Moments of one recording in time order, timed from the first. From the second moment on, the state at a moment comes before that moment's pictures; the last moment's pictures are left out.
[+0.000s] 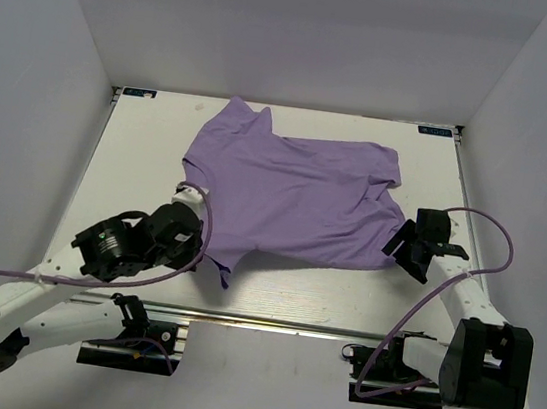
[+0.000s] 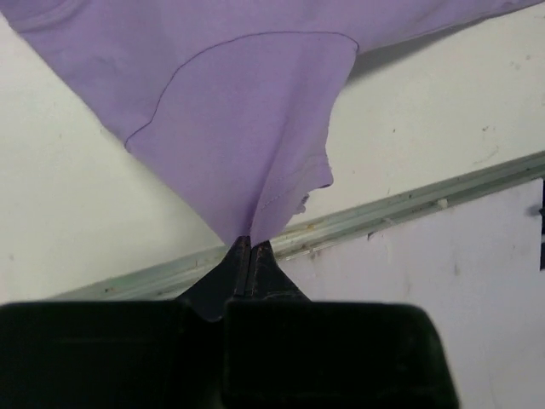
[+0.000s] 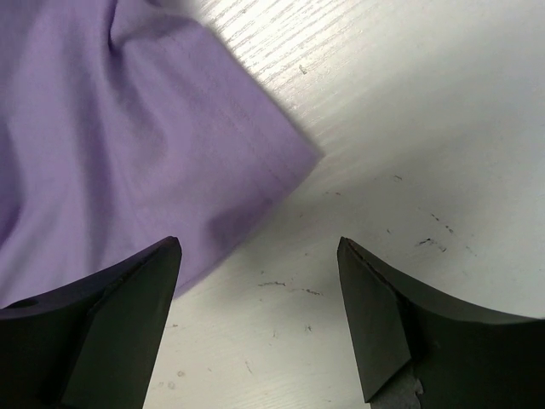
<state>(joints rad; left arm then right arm) -0.94 0.83 1.00 -1.06 -0.28 -0.63 0.02 1.16 0.60 -0.48 0.15 0.53</state>
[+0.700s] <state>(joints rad) -0.94 0.96 0.84 -0.84 -0.09 -0.56 0.02 1.21 0.61 -0.46 0.12 0.52</state>
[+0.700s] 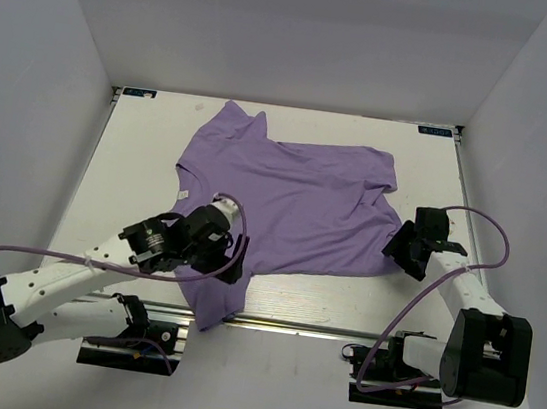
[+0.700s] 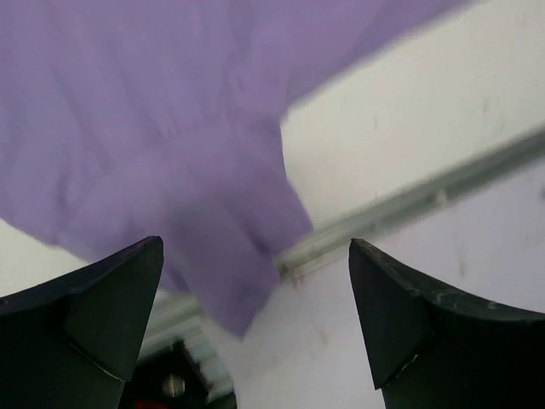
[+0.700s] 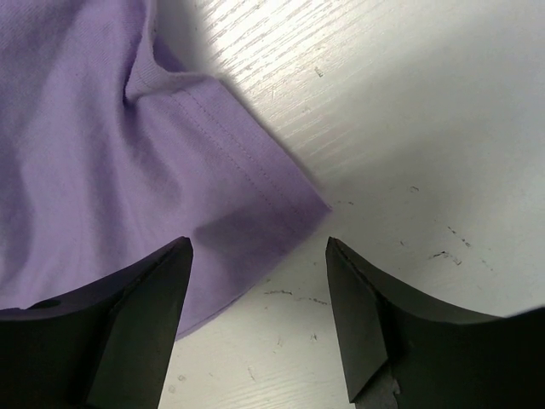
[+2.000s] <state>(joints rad) -0.50 2.29 1.78 -0.48 -0.25 -0.39 0.01 0.91 0.82 -1.01 0.22 0.63</state>
